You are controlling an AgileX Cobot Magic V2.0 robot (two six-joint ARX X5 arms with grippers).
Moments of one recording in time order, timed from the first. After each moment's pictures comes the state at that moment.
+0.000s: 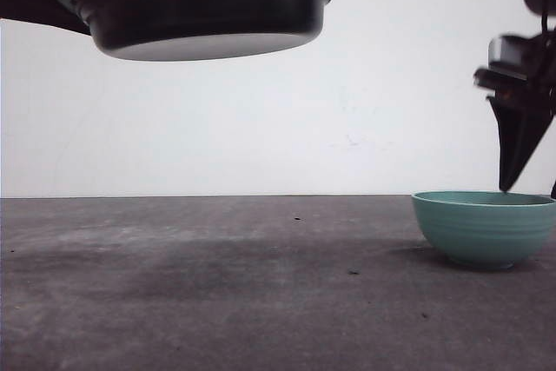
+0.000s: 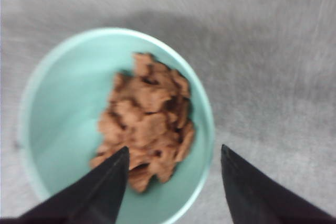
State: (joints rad) left arm -0.34 0.85 0.70 -0.26 0.44 -0.62; right arm 0.09 1.49 0.98 -0.67 -0.26 0.17
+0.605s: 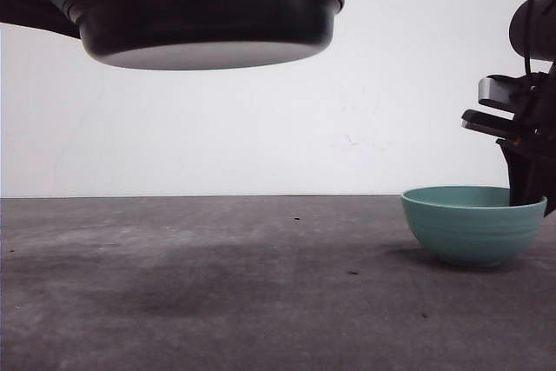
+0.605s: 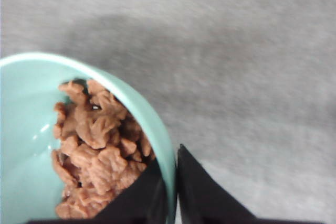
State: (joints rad) left arm -0.39 0.84 0.70 -0.34 0.43 -0.59; right arm 0.09 1.58 0.98 -0.57 -0.28 0.17
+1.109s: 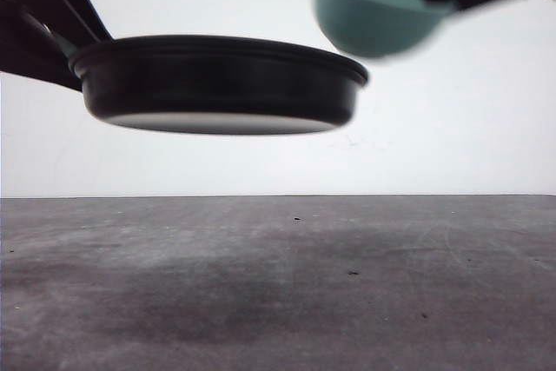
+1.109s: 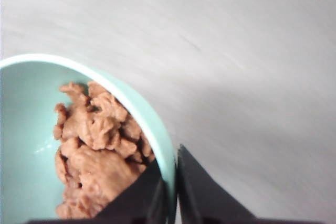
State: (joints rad) left arm -0.46 0.97 0.70 -0.38 0.42 -0.58; right arm 0.43 1.10 1.00 -0.41 -0.22 0.25
